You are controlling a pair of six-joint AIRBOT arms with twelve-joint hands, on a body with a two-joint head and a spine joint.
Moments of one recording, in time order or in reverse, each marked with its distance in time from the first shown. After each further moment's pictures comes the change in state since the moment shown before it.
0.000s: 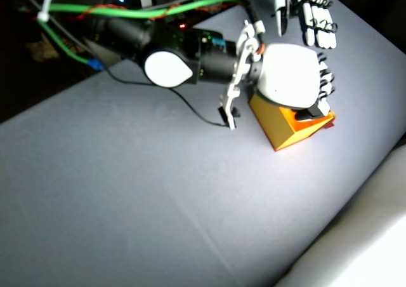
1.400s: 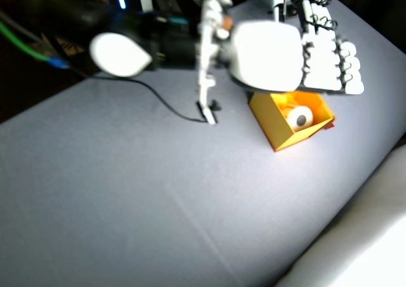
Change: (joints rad) left arm 0.019 0.017 -0.046 -0.031 -0.113 0.000; right arm -0.094 0.343 -0.332 -0.068 0.226 0.003
